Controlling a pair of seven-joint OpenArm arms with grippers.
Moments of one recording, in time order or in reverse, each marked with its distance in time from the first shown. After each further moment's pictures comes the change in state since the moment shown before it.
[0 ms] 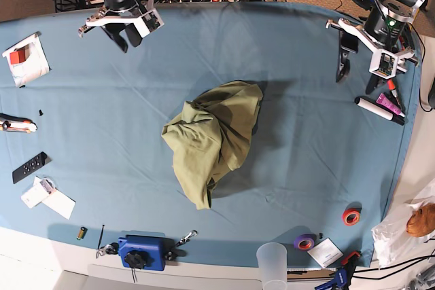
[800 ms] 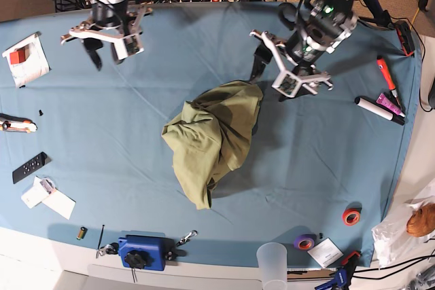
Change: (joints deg) left arm -17.7 -0.2 36.9 -17.2 14.0 9.8 4.7; right arm 6.5 -0.1 2.7 0.0 0.5 -7.7 -8.1
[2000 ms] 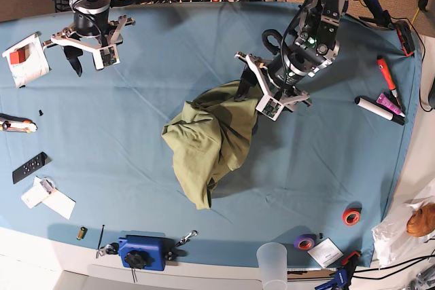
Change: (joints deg) left arm -9.6 4.5 1.4 -11.1 -3.9 -1.7 0.0; right arm 0.0 0.0 9.0 0.0 7.6 3.3 1.3
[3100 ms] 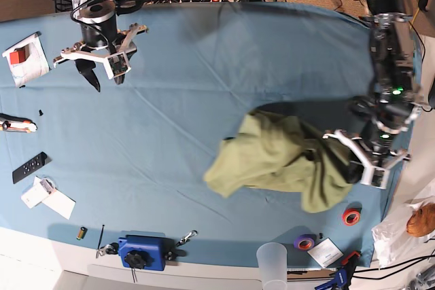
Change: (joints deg) left arm -13.4 -13.5 -24.2 5.0 -8.9 2.4 9.7; right arm 4.9 0.0 0.0 0.0 9.1 7.0 8.0
